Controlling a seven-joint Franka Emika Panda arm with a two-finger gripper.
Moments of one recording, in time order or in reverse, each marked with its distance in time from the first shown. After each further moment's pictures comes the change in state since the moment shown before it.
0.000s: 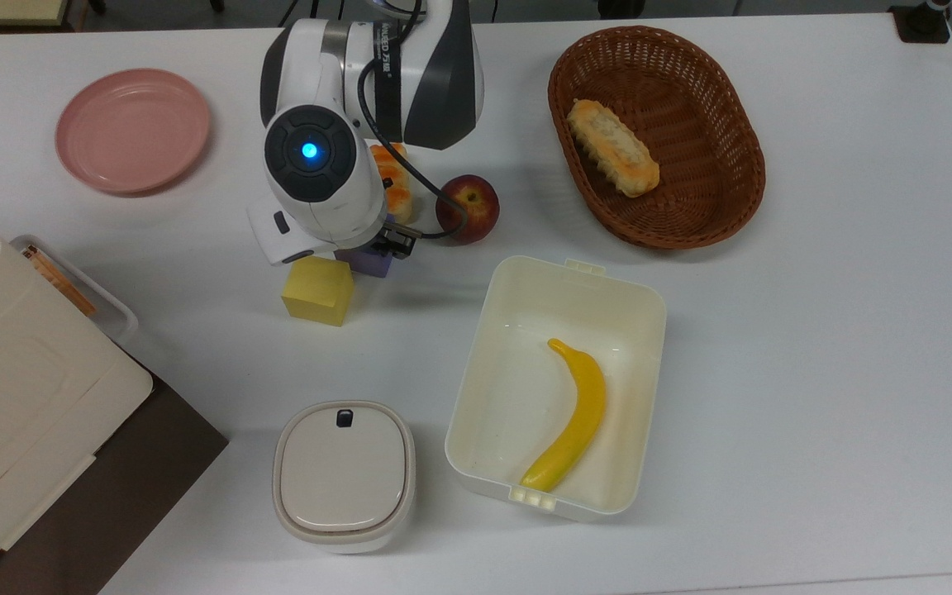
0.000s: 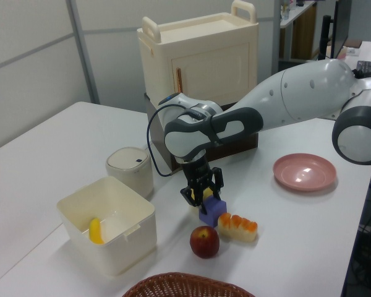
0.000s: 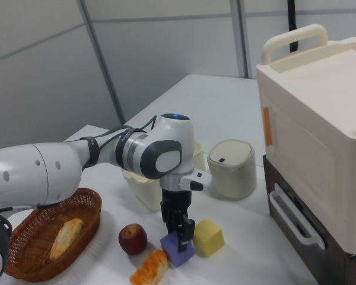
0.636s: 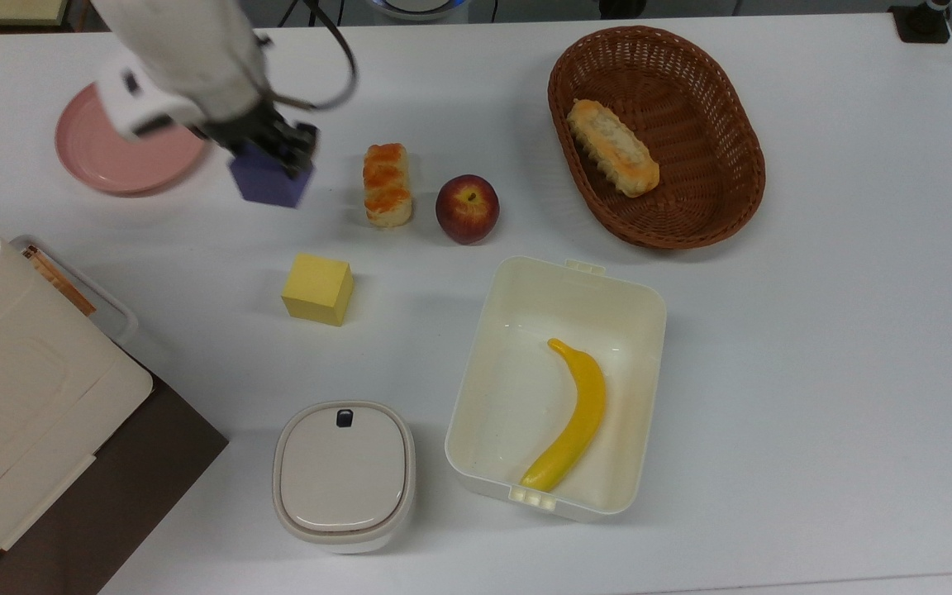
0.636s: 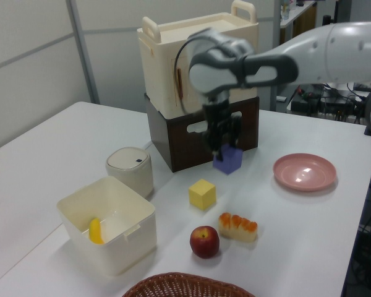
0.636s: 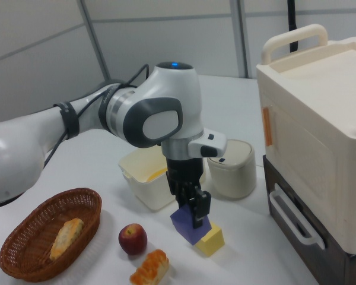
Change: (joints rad) arm -0.138 -0.223 -0.015 0.039 -0.002 -0.112 -0.182
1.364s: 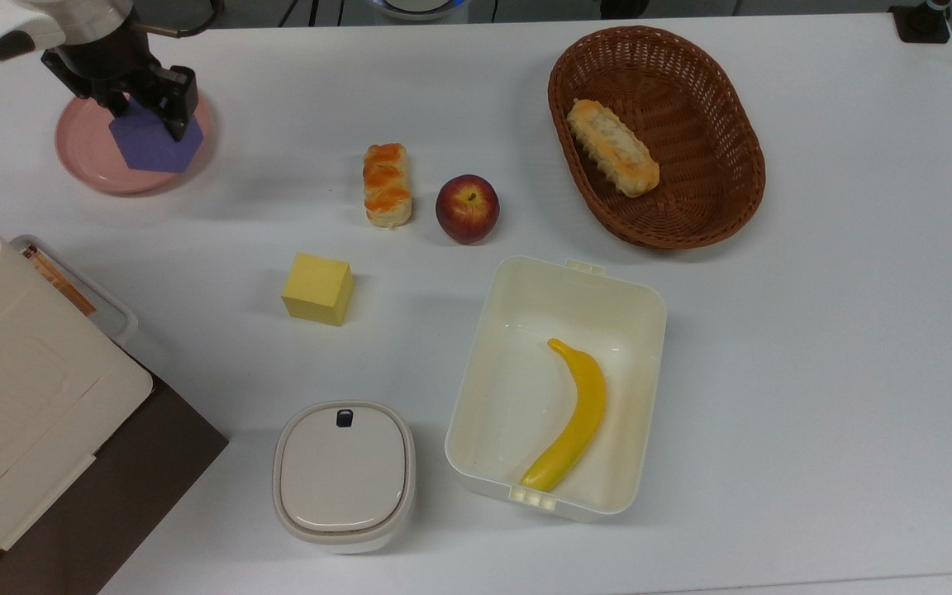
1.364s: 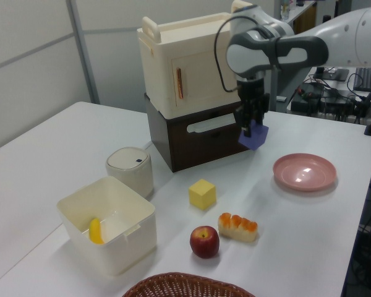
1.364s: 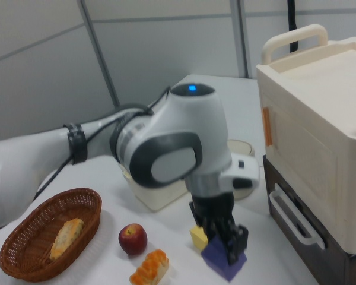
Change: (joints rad) arm -0.123 -0.108 -0.055 -0.162 -0.024 0.181 -0.248
